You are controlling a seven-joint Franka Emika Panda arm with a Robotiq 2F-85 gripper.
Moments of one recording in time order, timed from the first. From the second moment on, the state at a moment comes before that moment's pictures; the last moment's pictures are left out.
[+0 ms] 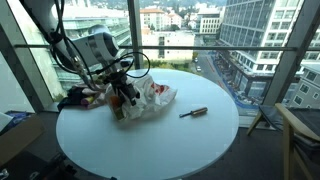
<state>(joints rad) 0.24 0.31 -0.03 -2.29 -0.52 2.50 0.94</state>
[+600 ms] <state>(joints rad) 0.31 0.34 -0.05 -2.28 -0.90 2.48 1.15</state>
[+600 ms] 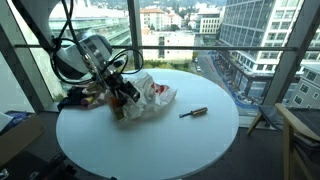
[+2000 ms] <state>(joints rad) 0.31 0.47 0.08 -2.24 -1.29 2.23 1.54</state>
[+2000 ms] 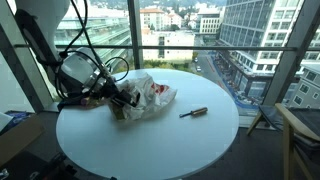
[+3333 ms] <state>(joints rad) 0.25 0.48 0.09 -1.95 -0.49 1.65 1.43</state>
